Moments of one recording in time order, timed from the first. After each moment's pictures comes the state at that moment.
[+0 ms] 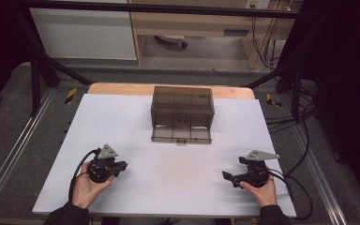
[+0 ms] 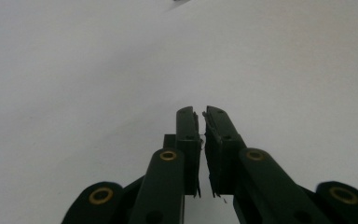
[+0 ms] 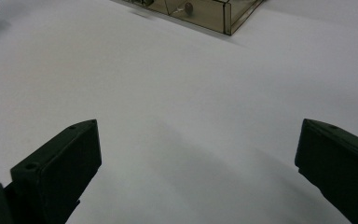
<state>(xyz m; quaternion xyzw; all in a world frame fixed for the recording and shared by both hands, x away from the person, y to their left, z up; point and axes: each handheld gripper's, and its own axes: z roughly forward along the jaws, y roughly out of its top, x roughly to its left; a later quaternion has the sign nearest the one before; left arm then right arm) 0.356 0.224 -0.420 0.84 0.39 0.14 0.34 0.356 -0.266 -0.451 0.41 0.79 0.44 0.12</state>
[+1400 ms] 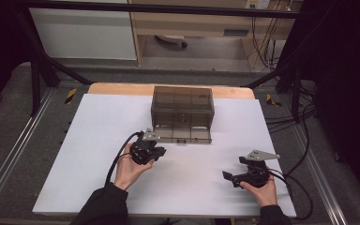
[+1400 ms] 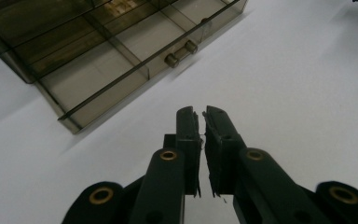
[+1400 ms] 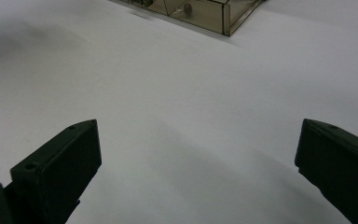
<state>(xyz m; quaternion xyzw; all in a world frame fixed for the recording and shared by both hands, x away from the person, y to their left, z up) 0.405 0.111 -0.398 0.86 0.34 0.11 0.37 0.356 -0.266 -0.450 0.42 0.79 0.44 0.12</state>
